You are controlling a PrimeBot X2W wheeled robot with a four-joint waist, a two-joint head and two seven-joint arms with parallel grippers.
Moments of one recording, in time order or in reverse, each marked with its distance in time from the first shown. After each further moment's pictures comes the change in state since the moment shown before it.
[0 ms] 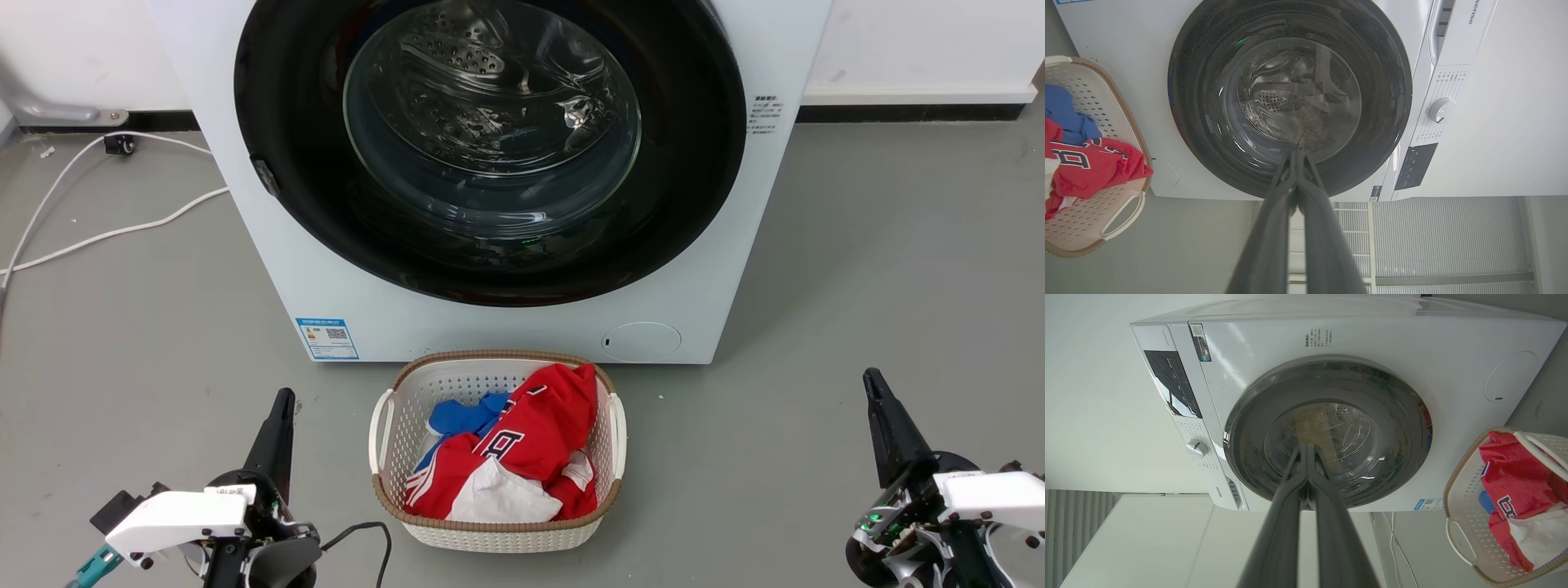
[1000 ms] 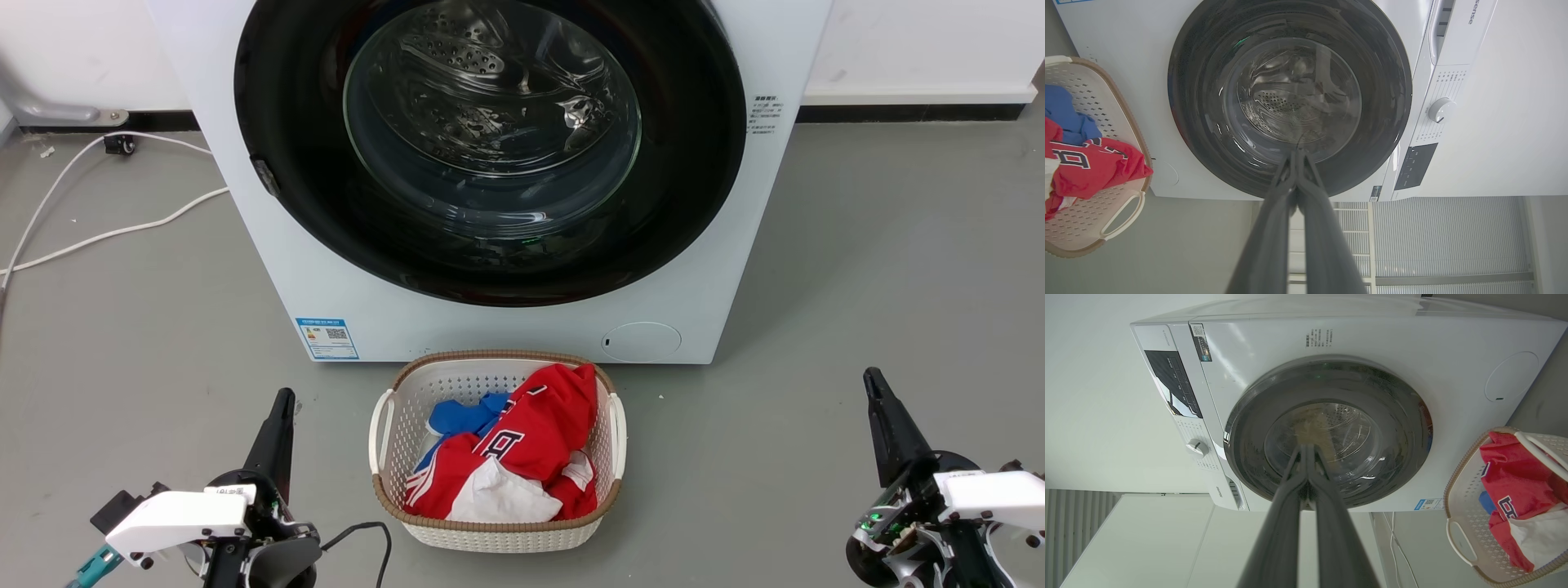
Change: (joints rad) left arm 0.000 0.000 0.000 0.000 0.000 0.000 0.000; right arm -0.002 0.005 -0.007 0.000 -0.006 0.000 0.006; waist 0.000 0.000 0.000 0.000
